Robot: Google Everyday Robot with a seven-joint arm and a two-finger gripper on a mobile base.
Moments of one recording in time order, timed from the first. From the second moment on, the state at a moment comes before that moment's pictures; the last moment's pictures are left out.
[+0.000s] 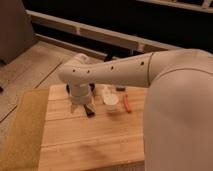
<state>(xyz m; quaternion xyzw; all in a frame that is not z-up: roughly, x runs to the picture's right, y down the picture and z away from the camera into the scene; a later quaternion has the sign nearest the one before) -0.108 0.104 0.703 -0.26 0.23 0.64 0.68</state>
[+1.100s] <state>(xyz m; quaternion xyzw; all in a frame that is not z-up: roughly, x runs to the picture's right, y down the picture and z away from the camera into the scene) -0.133 -0.018 0.702 -0.15 0.09 0.52 0.84</state>
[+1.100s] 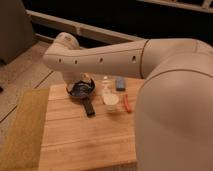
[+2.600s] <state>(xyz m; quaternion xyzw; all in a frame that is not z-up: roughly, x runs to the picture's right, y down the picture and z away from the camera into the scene) -0.123 0.004 0.790 -0.23 0.17 0.44 0.85</state>
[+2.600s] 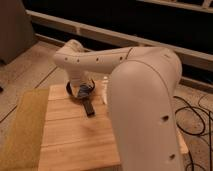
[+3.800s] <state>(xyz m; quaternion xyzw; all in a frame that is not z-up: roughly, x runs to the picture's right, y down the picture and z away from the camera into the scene) -0.114 0.018 0.804 -0.22 0.20 0.44 0.85</state>
